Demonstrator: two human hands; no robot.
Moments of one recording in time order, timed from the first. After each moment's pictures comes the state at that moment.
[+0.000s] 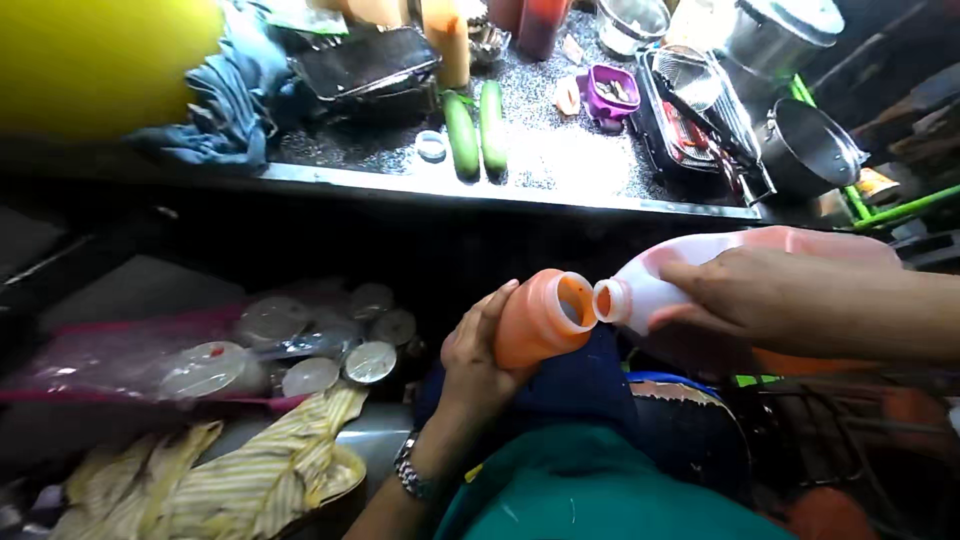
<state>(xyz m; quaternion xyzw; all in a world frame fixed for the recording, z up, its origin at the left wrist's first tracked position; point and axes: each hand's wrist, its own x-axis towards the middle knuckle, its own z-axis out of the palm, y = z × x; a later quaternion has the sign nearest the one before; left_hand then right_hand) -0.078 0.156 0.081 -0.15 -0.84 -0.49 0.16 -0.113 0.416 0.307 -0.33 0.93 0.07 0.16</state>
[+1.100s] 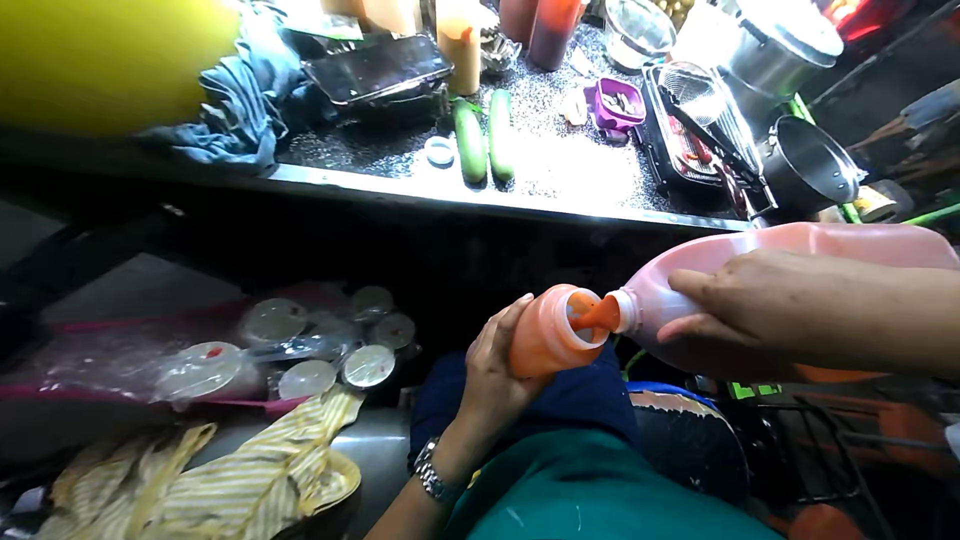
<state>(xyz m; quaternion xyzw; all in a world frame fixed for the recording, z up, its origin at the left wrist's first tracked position) -0.078 0.173 0.066 -0.16 -0.80 -0.55 0.16 -0.119 0.404 0.325 -0.30 0.92 0.13 0.22</state>
